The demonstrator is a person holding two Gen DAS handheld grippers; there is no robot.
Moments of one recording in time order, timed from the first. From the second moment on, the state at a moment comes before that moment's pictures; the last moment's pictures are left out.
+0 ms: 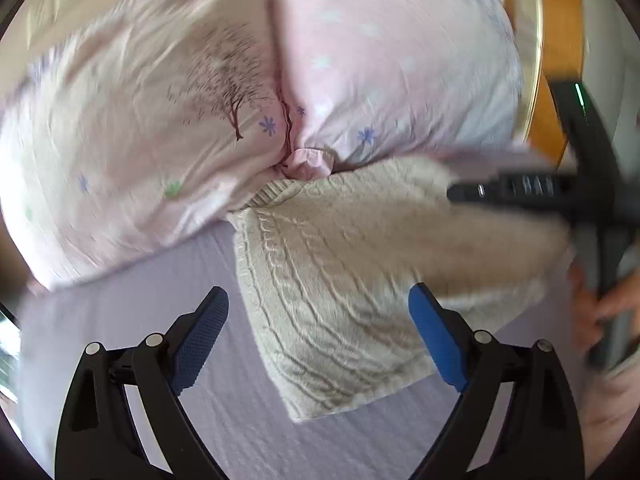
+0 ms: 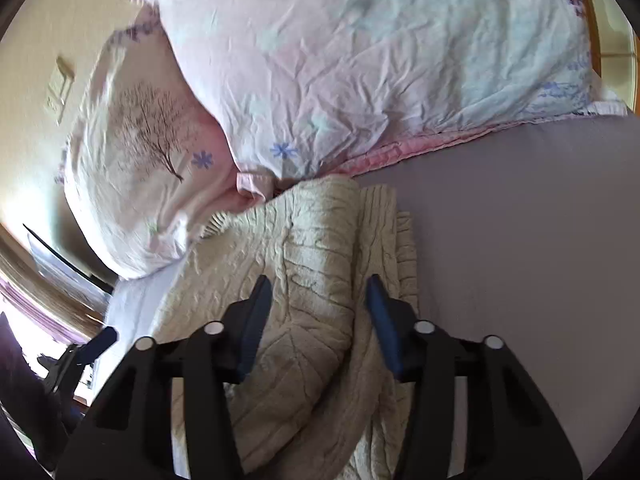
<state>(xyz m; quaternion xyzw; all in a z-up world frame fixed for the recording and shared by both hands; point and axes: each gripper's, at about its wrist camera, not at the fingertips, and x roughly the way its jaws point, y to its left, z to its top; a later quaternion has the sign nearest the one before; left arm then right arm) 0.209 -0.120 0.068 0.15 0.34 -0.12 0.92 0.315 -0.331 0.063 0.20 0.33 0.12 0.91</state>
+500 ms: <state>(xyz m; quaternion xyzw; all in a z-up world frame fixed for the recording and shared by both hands) 0.220 -0.142 0.030 0.10 0.36 -0.10 0.92 0.266 -0.355 0.080 0.23 0.26 0.06 0.93</state>
